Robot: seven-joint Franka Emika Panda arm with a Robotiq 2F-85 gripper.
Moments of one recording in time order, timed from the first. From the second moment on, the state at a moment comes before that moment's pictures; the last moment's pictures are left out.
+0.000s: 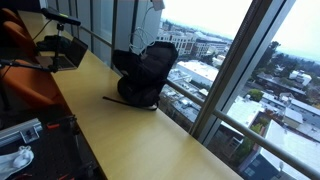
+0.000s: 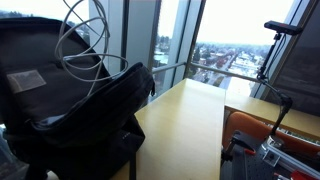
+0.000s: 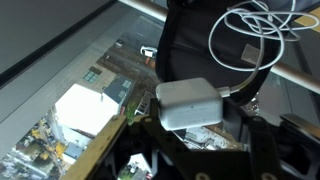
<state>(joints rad) 0.28 0.55 0.18 -0.77 -0.43 1.75 -0.07</state>
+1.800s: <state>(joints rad) 0.17 0.12 0.20 -1.67 -0.24 2.00 -0.52</state>
